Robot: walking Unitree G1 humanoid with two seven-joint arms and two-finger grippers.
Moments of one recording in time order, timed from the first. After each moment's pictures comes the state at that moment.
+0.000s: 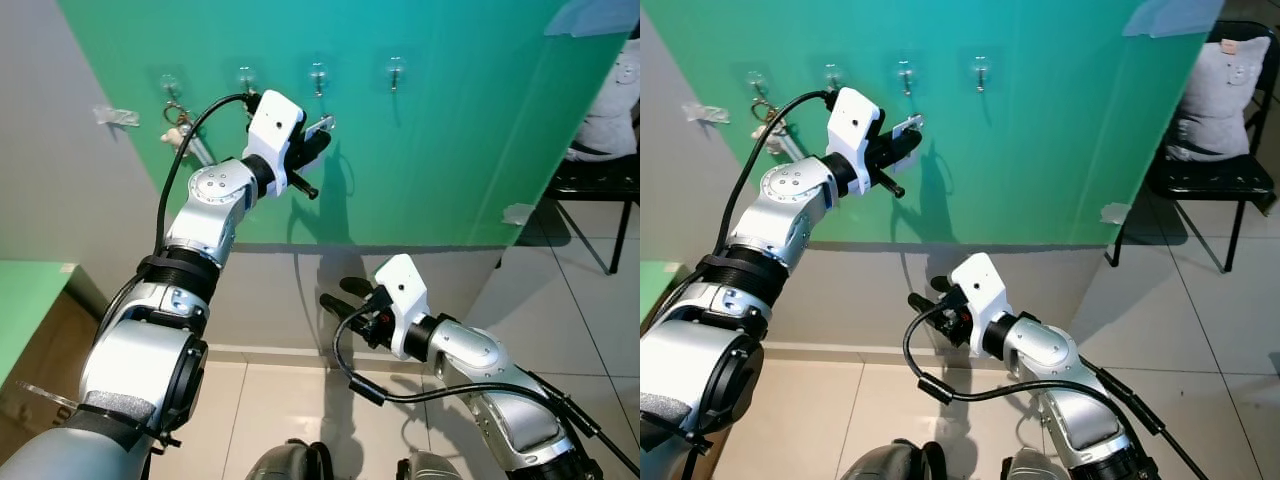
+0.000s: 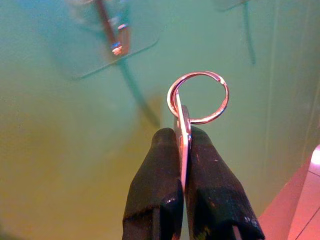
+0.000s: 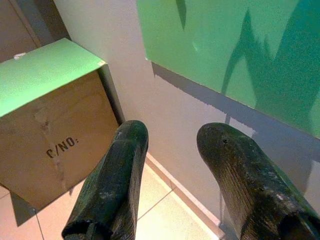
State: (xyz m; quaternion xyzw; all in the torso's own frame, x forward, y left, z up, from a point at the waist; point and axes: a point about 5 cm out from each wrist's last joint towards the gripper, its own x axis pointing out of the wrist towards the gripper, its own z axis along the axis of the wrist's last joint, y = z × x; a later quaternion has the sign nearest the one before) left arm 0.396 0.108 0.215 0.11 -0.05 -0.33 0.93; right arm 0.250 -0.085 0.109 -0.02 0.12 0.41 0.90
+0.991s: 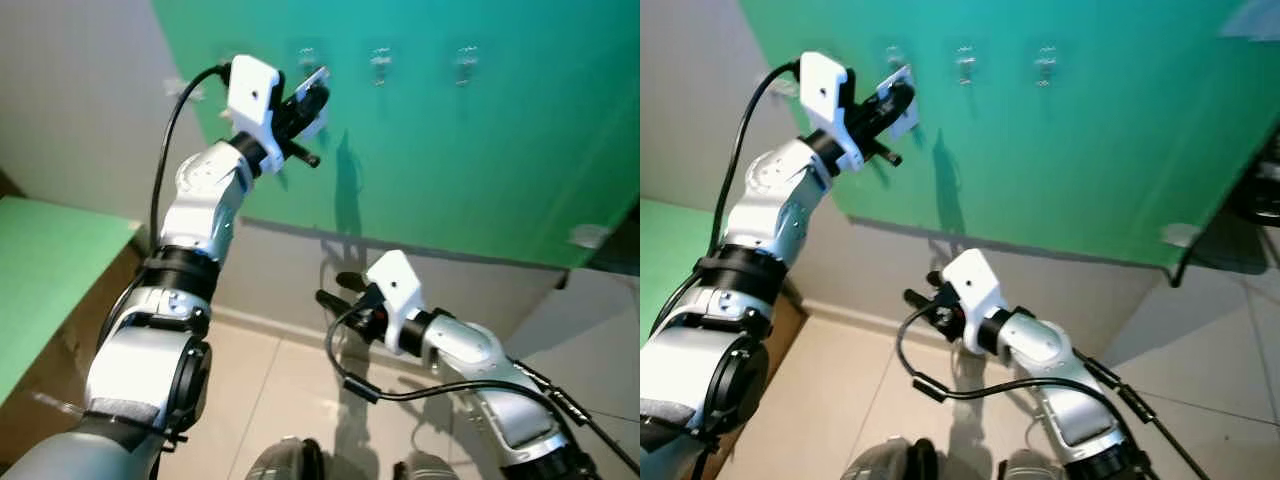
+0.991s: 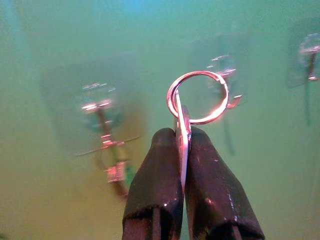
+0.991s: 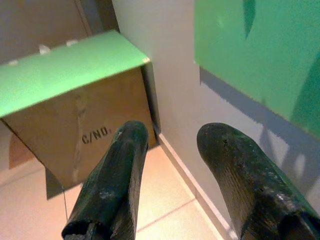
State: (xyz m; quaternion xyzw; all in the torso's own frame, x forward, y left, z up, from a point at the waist) left arm 0.390 0.113 0.241 0.02 -0.14 -0.32 0.94; right arm 0.252 -0.078 0.114 -0.04 0.11 0.41 0.90
